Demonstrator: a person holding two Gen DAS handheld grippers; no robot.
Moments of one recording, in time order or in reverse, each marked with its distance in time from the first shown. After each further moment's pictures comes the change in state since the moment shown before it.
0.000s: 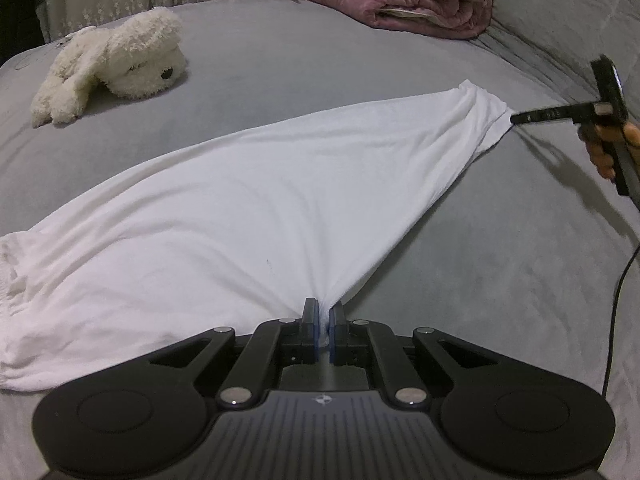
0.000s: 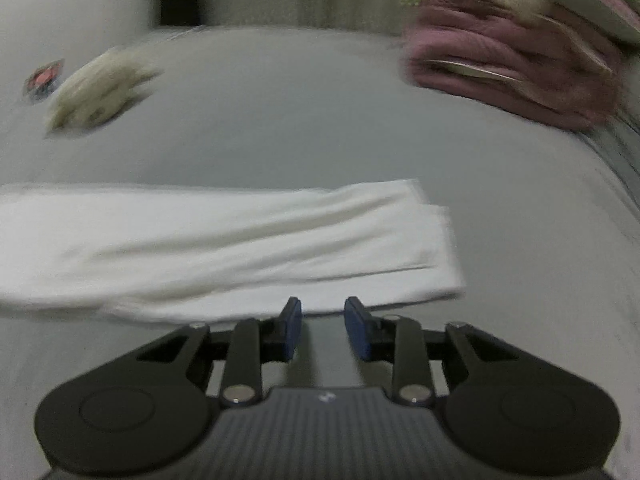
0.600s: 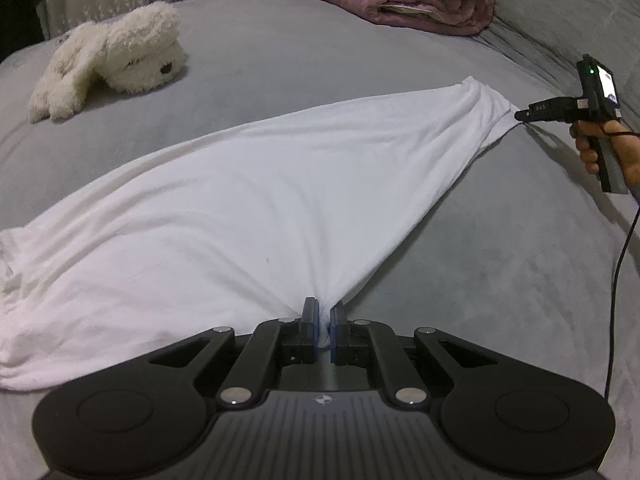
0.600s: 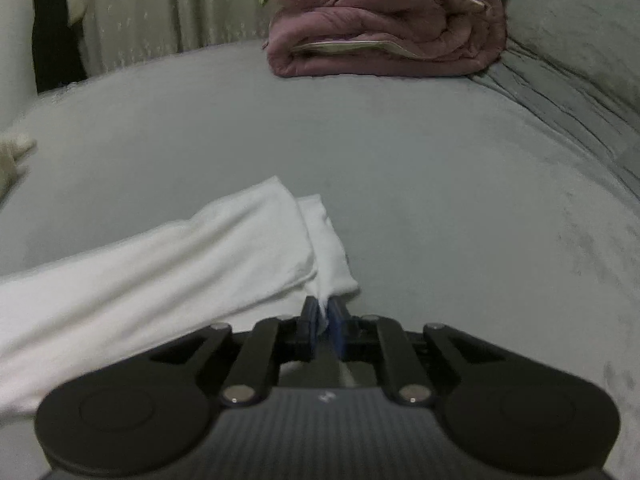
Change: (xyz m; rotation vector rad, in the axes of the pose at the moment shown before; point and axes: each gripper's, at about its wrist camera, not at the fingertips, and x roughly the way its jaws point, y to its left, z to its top) left arm 0.004 0.003 0.001 -0.015 0.013 -0.006; right arm 0.033 -0.041 0.008 0.232 -0.022 -0.205
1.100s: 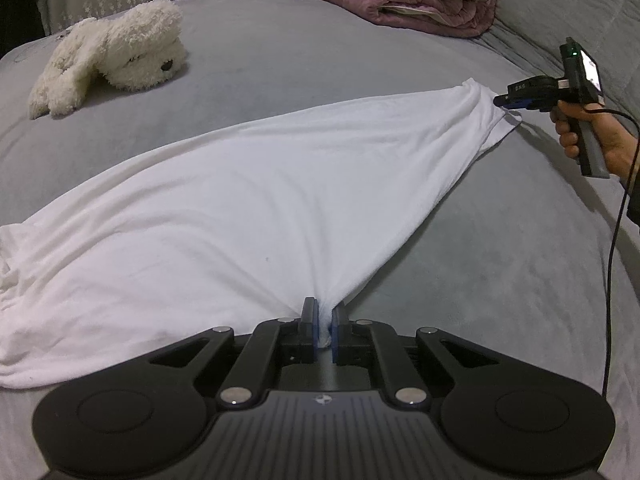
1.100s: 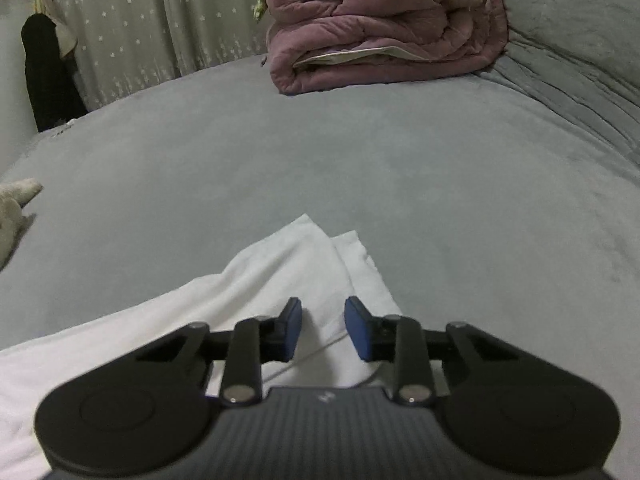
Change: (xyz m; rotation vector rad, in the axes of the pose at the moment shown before) left arm 0.002 0.001 0.001 -0.010 0.000 -0.006; right arm 0.022 0.016 0.020 0.066 -0.014 0.075
